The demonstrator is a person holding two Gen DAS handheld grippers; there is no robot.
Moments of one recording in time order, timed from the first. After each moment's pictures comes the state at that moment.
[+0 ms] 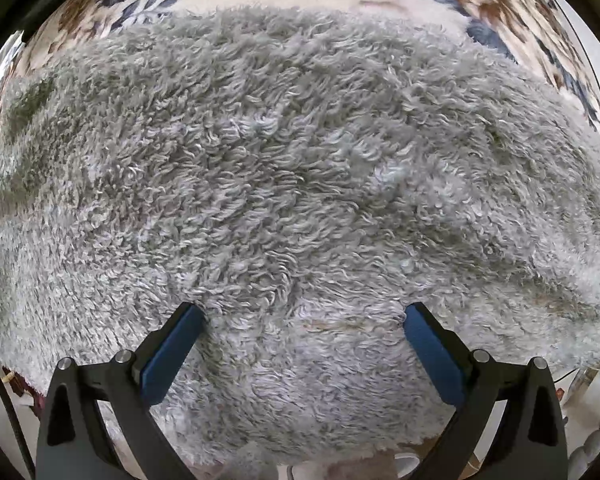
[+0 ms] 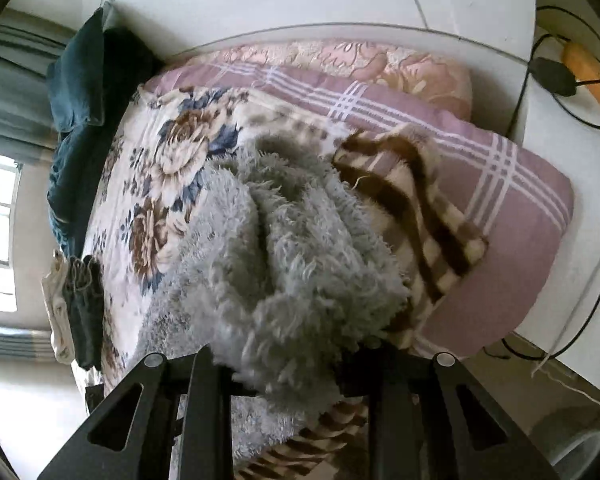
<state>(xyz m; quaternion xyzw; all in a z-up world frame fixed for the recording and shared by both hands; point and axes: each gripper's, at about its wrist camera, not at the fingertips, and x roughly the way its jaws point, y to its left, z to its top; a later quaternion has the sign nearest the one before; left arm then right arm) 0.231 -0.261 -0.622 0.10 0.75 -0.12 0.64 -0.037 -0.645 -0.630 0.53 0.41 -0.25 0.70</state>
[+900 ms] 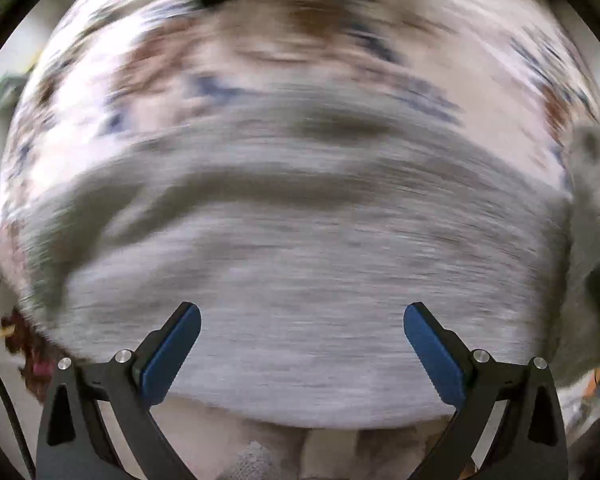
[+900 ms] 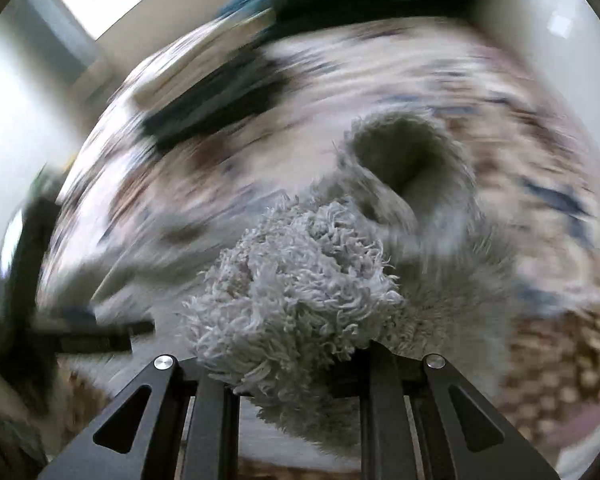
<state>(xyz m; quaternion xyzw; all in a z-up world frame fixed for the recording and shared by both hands) 0.280 -0.033 -0.535 0.05 0.71 0.00 0.71 0.175 -0.319 -0.546 0.17 0.52 0.07 0.83</state>
